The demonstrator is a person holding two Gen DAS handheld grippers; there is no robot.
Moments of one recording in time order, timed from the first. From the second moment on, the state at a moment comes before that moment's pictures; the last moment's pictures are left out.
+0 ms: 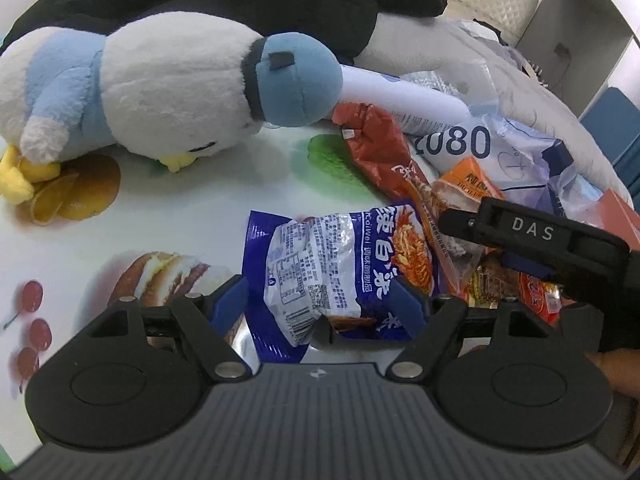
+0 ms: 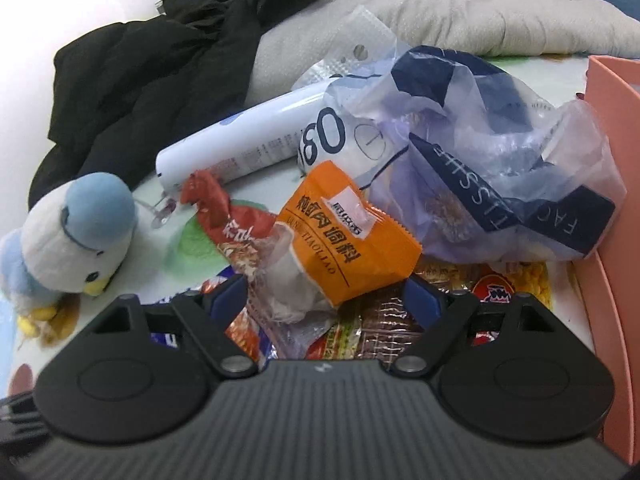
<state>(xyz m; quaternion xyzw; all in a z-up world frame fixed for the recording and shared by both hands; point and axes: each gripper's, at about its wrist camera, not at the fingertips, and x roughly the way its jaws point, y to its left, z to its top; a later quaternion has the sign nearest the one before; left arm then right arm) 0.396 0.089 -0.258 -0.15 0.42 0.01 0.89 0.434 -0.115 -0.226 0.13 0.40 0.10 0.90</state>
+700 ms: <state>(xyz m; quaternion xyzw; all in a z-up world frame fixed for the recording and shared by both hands) 0.398 0.095 -0.251 -0.16 0.44 0.01 0.88 0.429 -0.099 -0.214 0.09 0.41 0.10 0.90</state>
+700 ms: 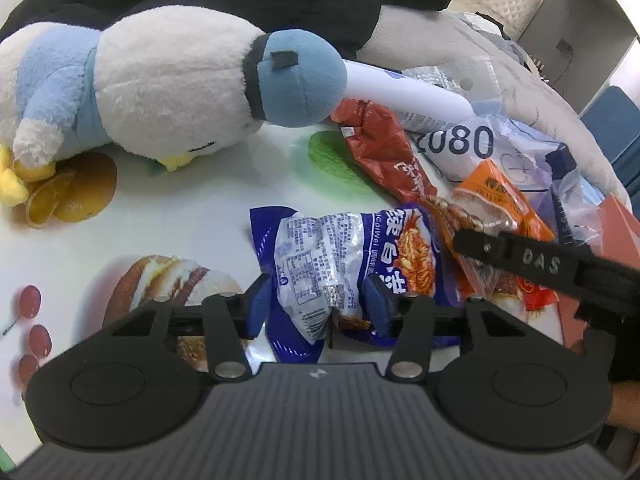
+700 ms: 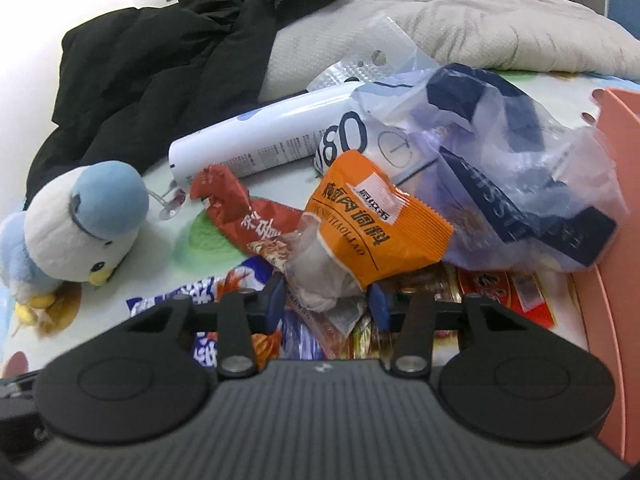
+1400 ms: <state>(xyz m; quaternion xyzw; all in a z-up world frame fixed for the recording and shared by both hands) 0.315 0.079 -0.249 -0.14 0.41 -0.01 0.90 0.307 -0.128 -0.199 0.06 0.34 0.07 0.94</state>
